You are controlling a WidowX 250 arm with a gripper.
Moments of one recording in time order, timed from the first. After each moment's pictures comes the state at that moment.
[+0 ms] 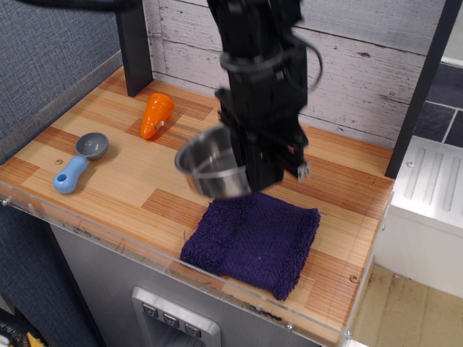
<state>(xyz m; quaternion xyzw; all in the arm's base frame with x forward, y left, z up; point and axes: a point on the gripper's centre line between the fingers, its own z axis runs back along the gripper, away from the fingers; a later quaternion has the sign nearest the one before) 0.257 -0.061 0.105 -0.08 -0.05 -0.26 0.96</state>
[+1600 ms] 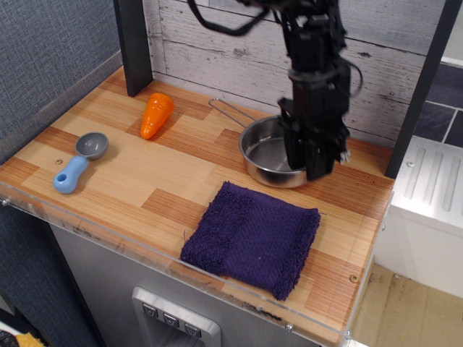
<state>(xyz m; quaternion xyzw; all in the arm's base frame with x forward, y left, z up) 0.356 -0.071 0.037 -0.10 -0.02 -0.28 0.96</state>
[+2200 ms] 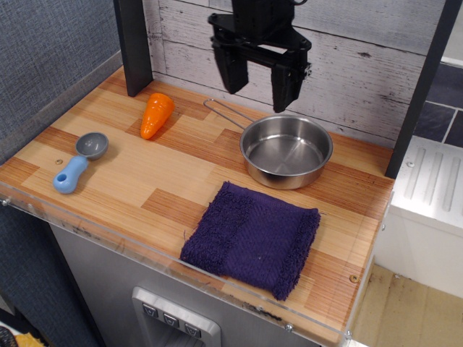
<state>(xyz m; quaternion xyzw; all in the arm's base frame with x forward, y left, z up) 0.334 -0.023 0.120 -0.03 -0.09 -0.11 0.99</state>
